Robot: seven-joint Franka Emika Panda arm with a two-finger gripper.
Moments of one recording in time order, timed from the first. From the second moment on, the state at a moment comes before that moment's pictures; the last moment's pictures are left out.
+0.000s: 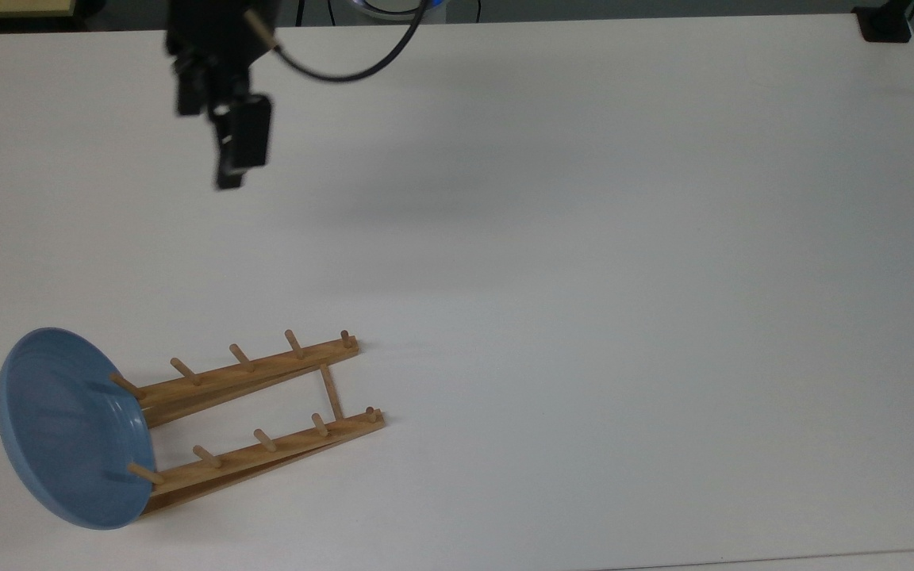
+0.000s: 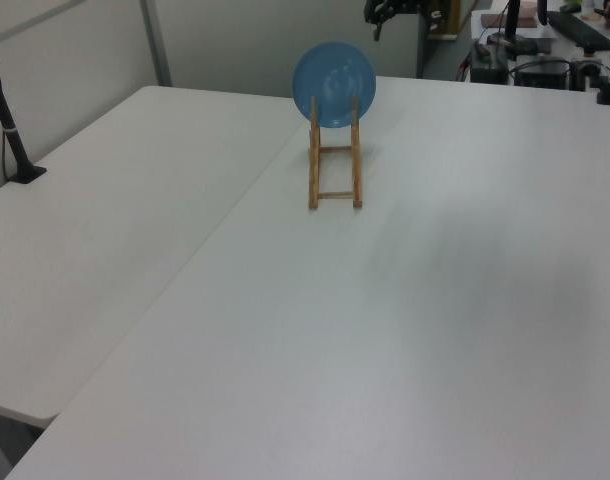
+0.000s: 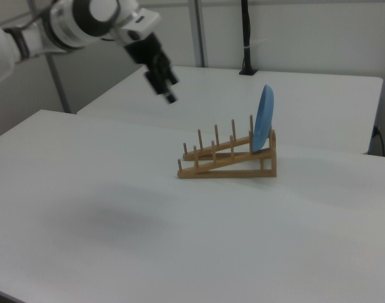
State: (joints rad) arm -0.01 0.22 0.00 -1.39 -0.32 1.86 1.10
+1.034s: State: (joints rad) arm -0.16 0.03 0.06 -1.48 0.05 1.54 -0.01
